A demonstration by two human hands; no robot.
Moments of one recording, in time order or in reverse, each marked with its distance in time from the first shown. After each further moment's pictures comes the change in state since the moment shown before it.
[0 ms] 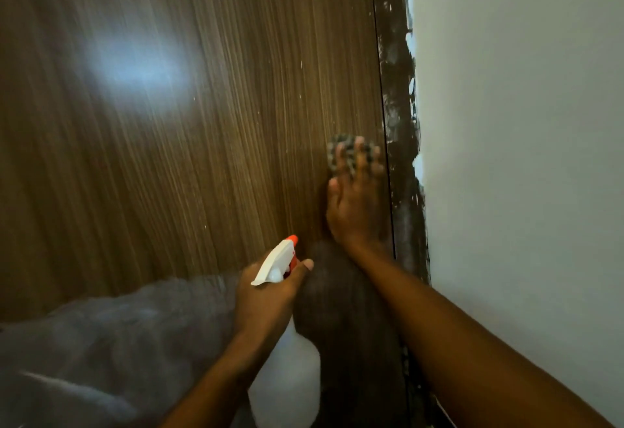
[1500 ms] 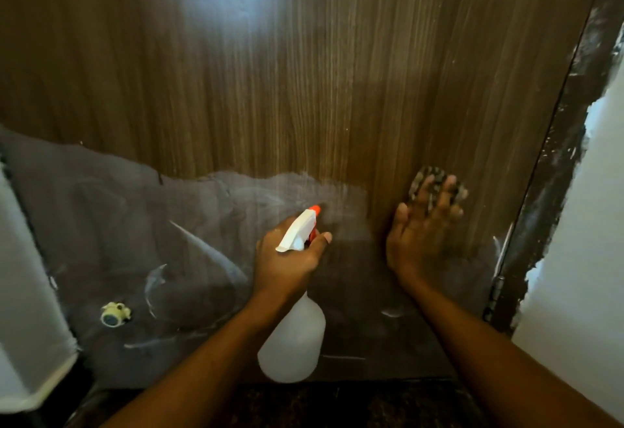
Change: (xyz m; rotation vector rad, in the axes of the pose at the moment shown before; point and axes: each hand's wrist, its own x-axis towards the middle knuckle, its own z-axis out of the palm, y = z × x) left_hand -0.012 -0.088 -0.142 0.205 0.129 -0.021; right_hand -0.176 -0.062 0.053 -0.132 -0.075 0.137
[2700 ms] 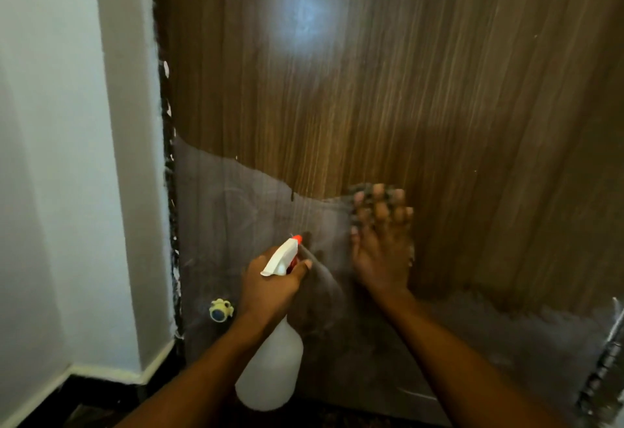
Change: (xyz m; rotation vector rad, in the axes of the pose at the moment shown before) left_hand 0.012 -0.063 -0.169 -0.019 0.113 -0.246; right_hand -0.057 -0.193 0.044 0.029 -0.087 -0.514
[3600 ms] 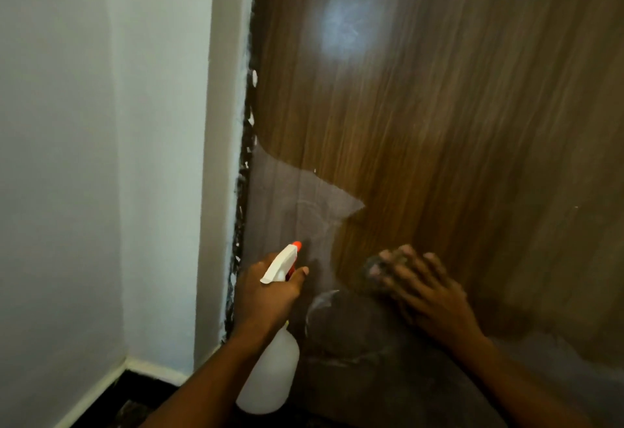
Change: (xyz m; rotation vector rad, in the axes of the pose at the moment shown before) left_hand 0.045 -0.049 -0.089 0.048 0.246 0.090; right_hand -0.017 -0.011 0.013 -0.141 -0.087 -0.719
